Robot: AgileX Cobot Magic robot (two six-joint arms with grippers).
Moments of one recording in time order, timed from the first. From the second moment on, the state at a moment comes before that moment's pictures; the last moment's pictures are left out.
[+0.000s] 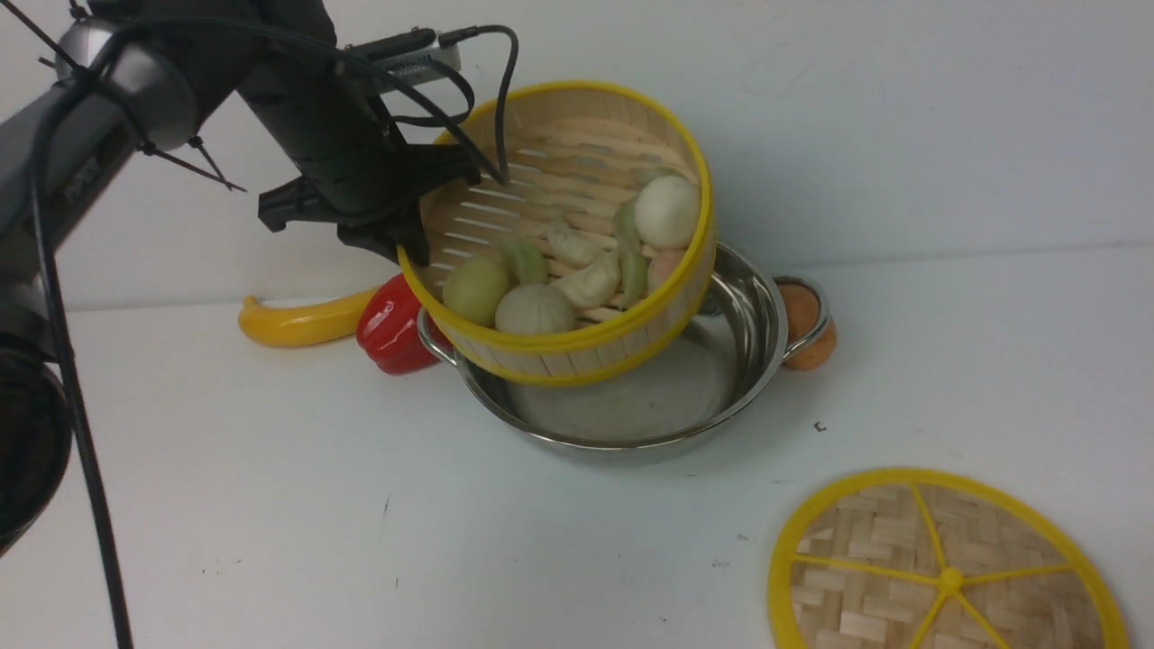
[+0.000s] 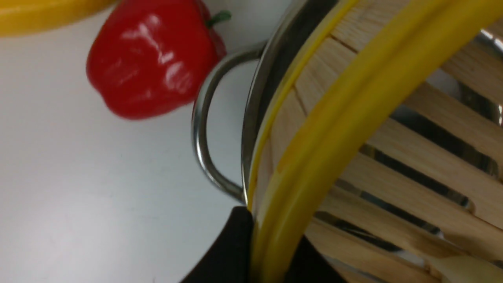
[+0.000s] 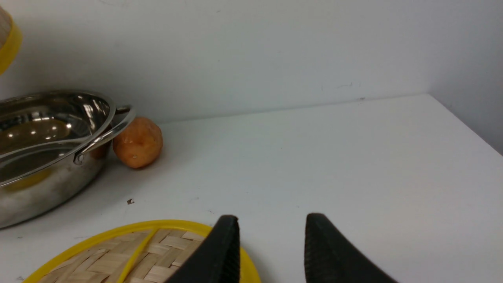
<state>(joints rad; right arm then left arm) 0.02 0.00 0.01 -0.29 0.35 0.40 -0.18 2.14 -2.13 -0.13 1.24 -0.32</state>
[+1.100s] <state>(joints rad) 0.02 0.00 0.01 -0.29 0.35 0.40 -0.25 2.29 -2.20 -0.08 1.24 -0.24</state>
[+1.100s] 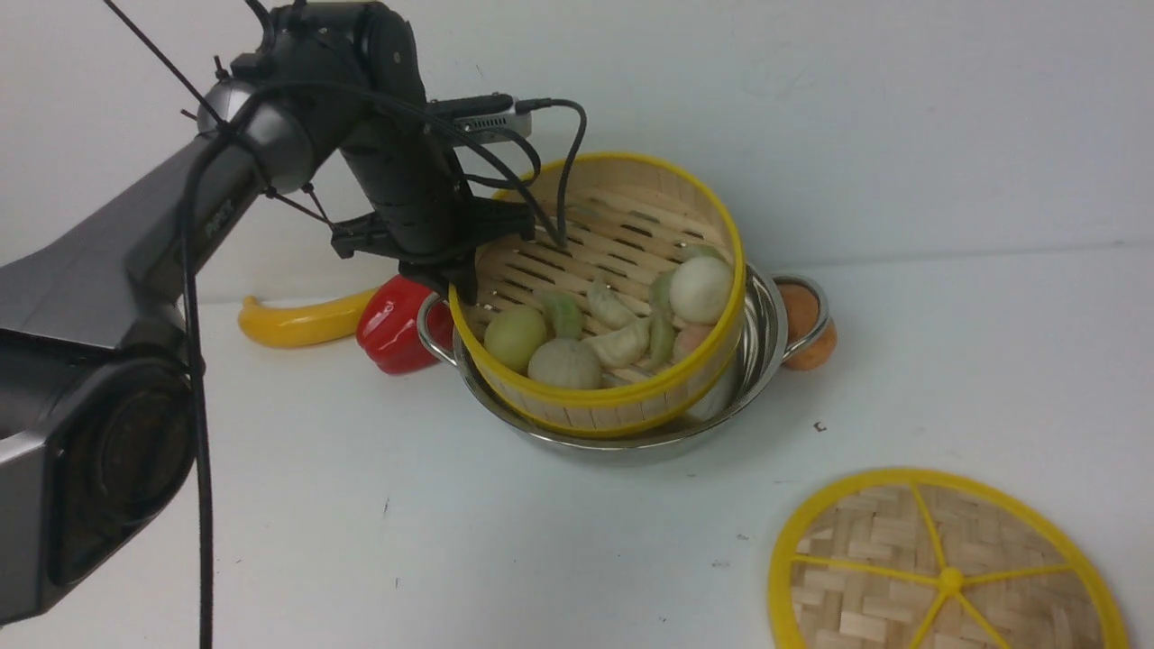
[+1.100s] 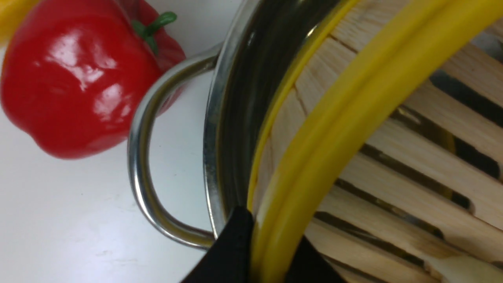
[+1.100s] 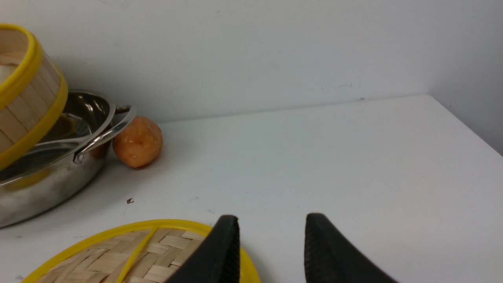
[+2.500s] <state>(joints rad) 0.02 0.00 0.01 -0.29 0.35 0.40 -0.26 2.36 -2.20 -0.09 1.13 -0.15</state>
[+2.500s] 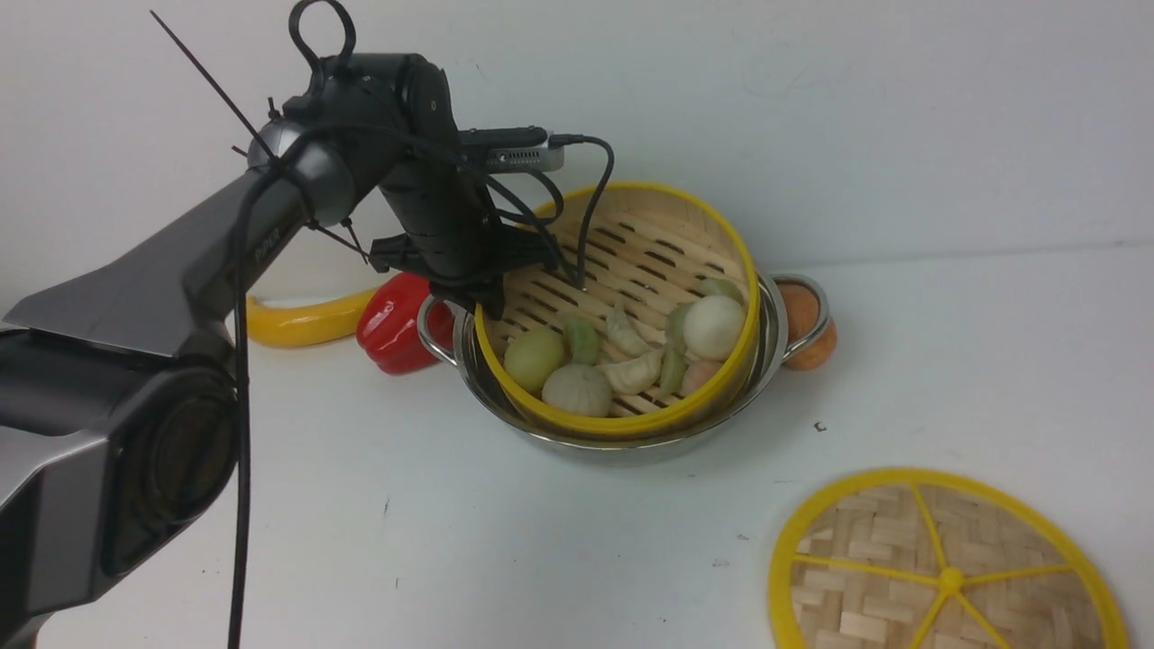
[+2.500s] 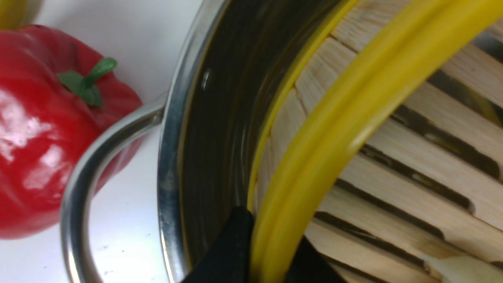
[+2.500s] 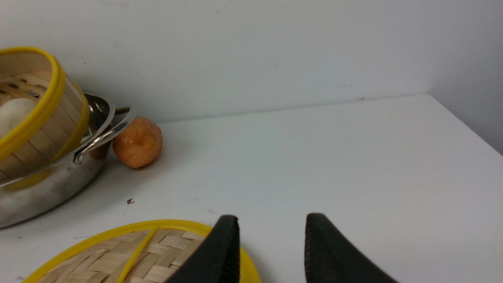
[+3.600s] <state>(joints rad) 0.02 0.00 0.01 -0.29 0.35 0.40 -0.26 2.37 -2.20 -0.11 1.15 -0.15</state>
